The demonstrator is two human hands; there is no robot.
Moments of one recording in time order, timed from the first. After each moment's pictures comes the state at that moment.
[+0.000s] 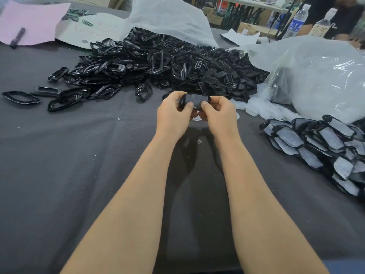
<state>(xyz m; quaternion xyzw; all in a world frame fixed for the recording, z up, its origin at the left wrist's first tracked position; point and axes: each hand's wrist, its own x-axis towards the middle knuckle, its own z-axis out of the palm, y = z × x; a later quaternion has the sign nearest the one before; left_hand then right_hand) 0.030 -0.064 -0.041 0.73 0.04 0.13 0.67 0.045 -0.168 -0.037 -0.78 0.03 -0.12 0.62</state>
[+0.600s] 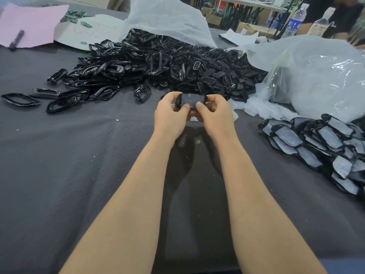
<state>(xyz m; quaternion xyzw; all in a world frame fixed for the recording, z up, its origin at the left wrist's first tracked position) 0.031 -0.063 -0.045 0.70 0.06 0.11 0.70 0.042 -0.166 -0.037 -0.80 0.01 -0.12 0.59</state>
